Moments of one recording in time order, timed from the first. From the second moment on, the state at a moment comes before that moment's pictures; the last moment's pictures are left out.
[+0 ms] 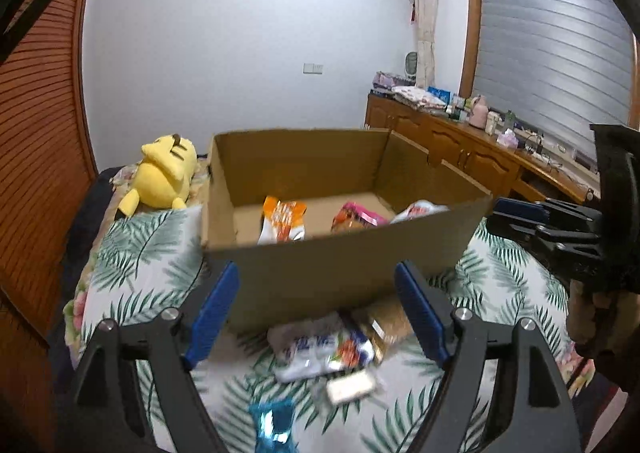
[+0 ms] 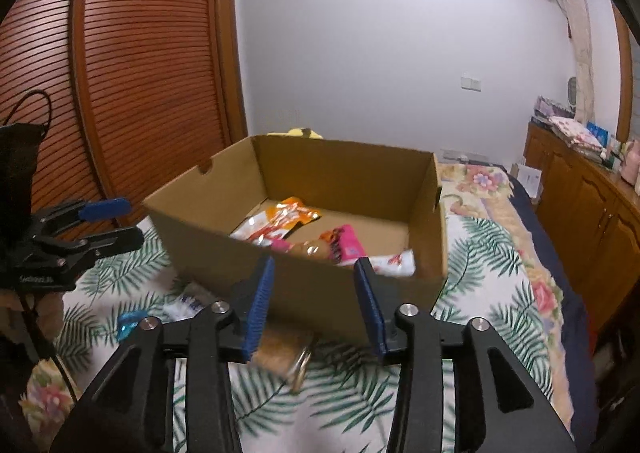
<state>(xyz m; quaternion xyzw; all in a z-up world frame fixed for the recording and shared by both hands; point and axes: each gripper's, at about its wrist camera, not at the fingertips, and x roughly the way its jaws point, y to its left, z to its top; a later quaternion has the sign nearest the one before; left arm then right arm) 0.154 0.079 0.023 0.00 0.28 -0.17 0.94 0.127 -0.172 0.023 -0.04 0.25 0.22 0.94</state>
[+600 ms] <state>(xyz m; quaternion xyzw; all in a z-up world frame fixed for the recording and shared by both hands) 0.133 0.107 -0.066 0.01 0.40 -0.14 0.91 0.130 -0.135 -0.047 -0.05 0.31 0.24 0.92</state>
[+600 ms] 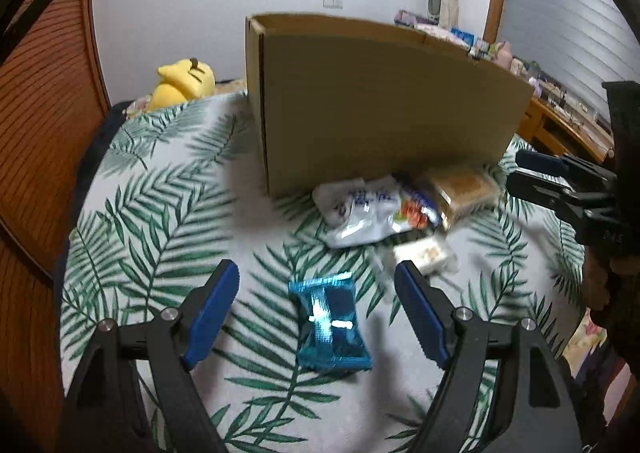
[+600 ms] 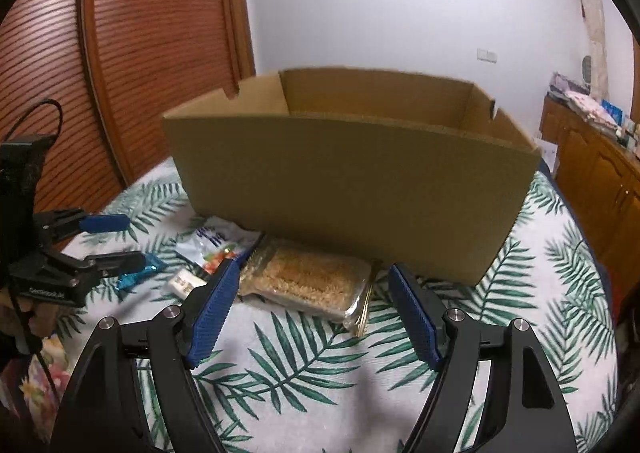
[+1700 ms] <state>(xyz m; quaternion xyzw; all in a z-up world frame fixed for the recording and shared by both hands) 0.135 0.103 -0.087 0.05 0.46 -0.10 0.88 0.143 -0.117 -0.069 -0.08 0.35 0.23 0.90</state>
